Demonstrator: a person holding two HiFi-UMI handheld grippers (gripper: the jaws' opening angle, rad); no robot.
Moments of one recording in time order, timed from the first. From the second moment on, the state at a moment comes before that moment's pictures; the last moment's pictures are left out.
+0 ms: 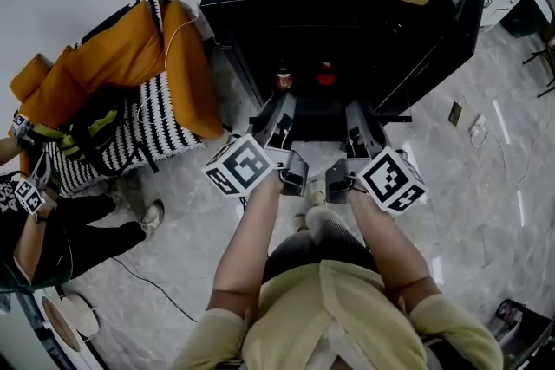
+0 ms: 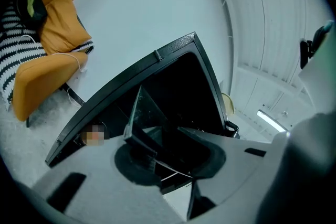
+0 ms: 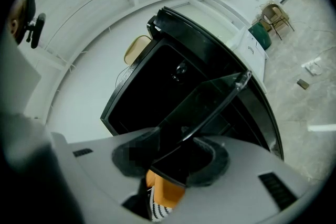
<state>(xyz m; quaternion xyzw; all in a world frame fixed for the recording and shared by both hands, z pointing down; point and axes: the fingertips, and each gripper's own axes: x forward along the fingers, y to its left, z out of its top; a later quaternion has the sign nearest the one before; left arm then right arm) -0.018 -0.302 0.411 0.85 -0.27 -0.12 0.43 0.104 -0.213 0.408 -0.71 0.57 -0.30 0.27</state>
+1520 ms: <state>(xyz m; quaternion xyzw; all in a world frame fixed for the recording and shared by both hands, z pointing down) -0.054 -0.226 0.367 0.86 -0.25 -0.14 0.43 0.065 -0.140 0.362 -0.69 0.62 -0.28 0.26</state>
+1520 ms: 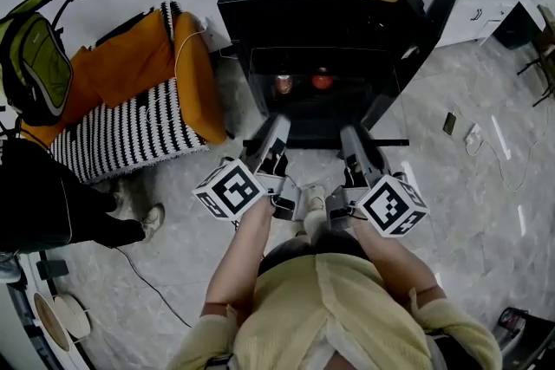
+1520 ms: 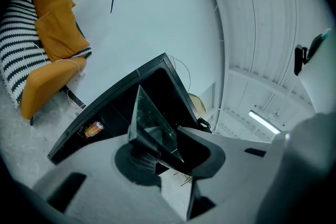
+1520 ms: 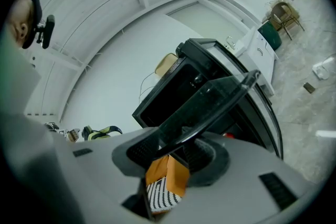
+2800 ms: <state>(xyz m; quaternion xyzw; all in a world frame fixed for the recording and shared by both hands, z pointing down) -0.094 -0.180 0.351 0.86 -0.27 -0.13 0.42 0.028 -0.103 0.343 -0.65 0.65 -0.30 0.24</state>
